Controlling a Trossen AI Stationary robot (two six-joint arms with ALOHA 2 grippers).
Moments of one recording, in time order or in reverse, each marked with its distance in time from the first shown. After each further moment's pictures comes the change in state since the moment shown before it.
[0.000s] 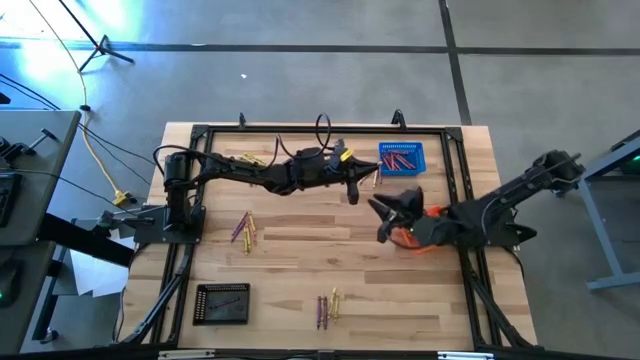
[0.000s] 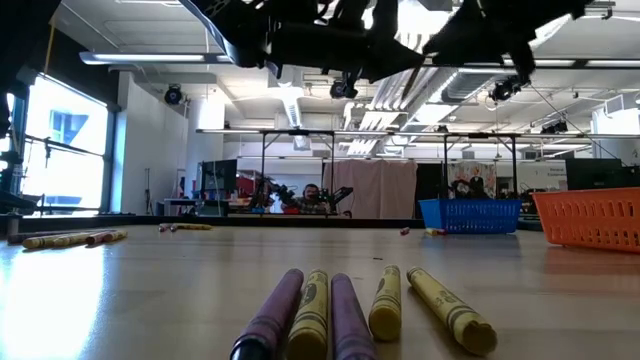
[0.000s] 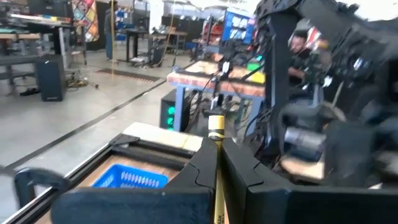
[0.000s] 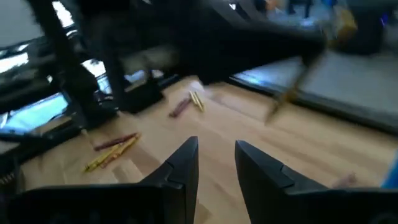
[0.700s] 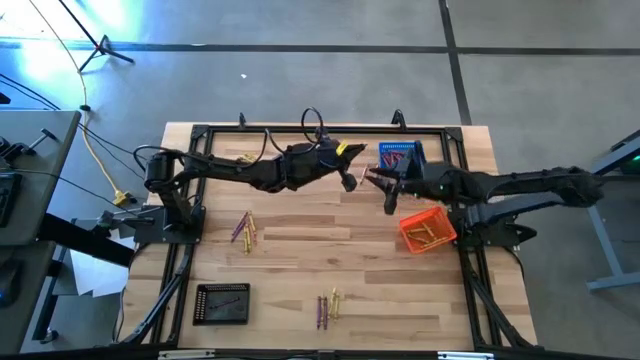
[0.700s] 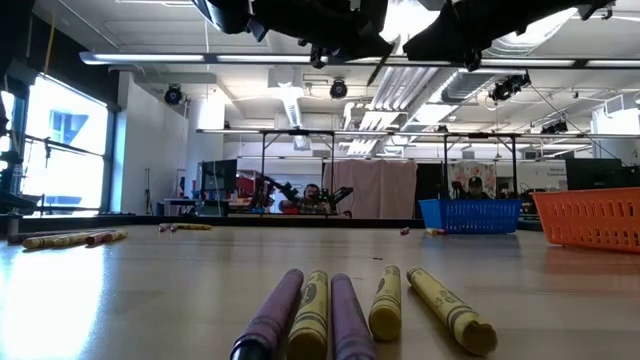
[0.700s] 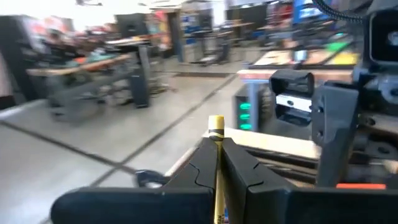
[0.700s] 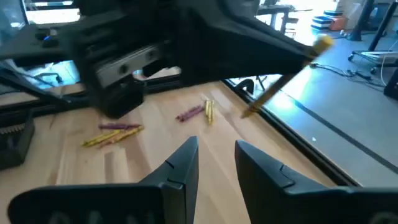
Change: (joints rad) left arm -0.025 -0.140 0.000 -0.170 -0.333 0.211; right arm -0.460 -0.179 0.000 0.009 -0.667 -0.497
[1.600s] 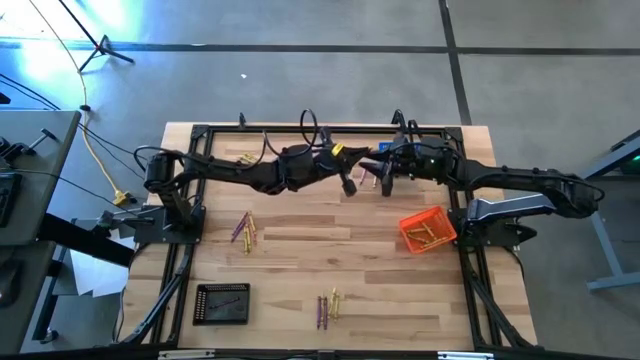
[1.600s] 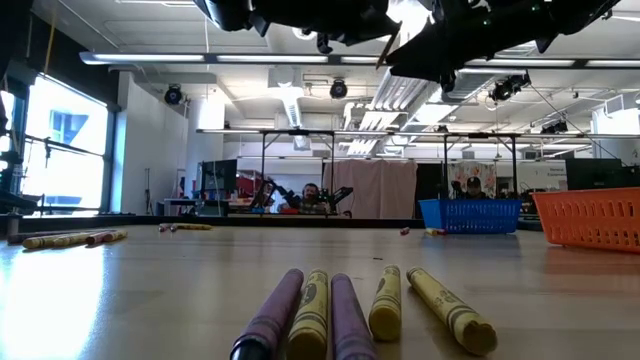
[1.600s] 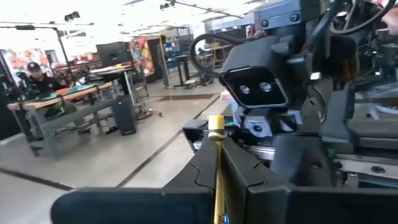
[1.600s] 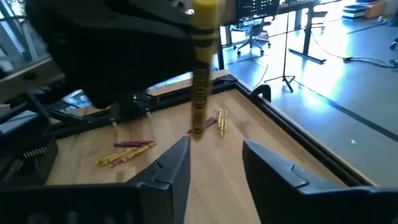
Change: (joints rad) left arm -0.014 0.000 0.000 0.098 0.088 0.078; right arm -0.295 0.089 0.000 0.145 -0.397 0.036
